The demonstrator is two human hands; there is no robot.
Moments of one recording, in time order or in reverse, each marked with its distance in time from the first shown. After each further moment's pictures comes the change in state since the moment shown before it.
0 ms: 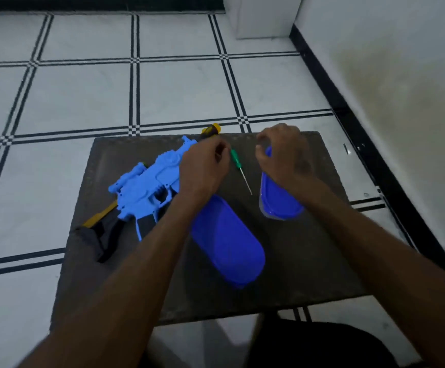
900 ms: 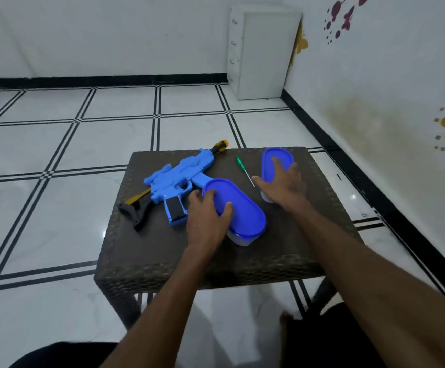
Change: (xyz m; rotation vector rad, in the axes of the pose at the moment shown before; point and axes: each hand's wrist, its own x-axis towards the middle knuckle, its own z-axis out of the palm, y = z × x) left_hand -0.170 -0.014 -0.030 -0.069 -0.070 -0.210; right_hand -0.105 -0.017 0.003 0.042 -0.189 0.423
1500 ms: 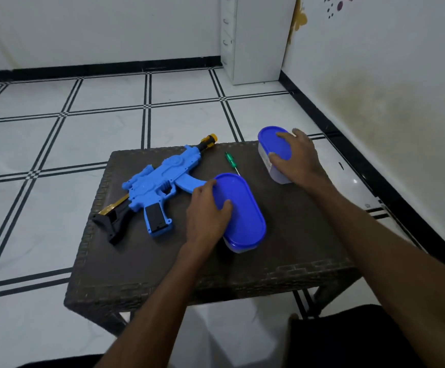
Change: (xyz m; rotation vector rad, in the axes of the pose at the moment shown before) left_hand 0.034 0.027 0.025 -0.007 -0.113 0.000; right_hand 0.078 0.045 -0.021 0.173 0.202 -0.264
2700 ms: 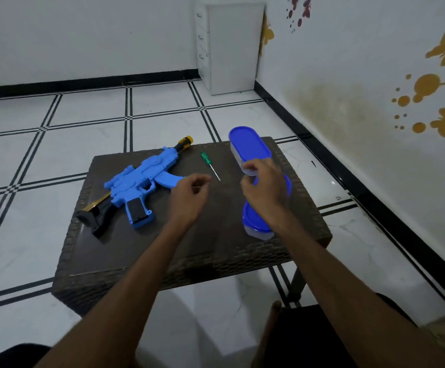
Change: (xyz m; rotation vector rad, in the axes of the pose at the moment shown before) left_hand -0.014 0.019 -0.005 -0.235 0.032 0.182; right_hand -0.131 -0.051 -0.031 0.218 0.156 0.058
